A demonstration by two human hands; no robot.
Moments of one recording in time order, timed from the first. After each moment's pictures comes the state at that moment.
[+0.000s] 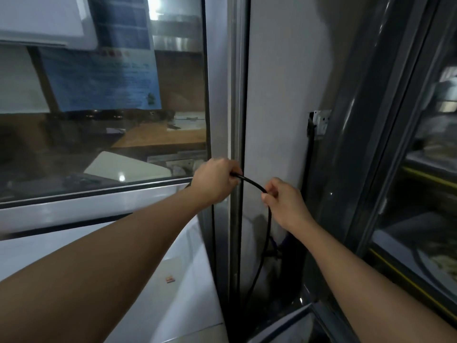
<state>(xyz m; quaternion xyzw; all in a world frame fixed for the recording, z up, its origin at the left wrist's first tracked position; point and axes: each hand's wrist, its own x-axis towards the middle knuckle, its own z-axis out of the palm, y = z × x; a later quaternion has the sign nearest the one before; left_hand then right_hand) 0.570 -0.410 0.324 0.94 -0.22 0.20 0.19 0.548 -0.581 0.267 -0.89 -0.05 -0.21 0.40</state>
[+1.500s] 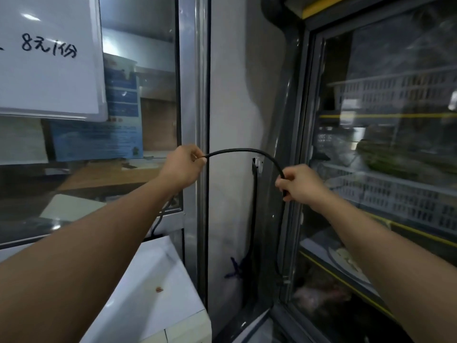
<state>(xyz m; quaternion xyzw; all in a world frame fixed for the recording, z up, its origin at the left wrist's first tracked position) 0.473 -0.387 0.446 0.86 -0.20 0.22 0.42 0.397 -0.633 0.424 -0.88 0.08 -0.24 0.39</state>
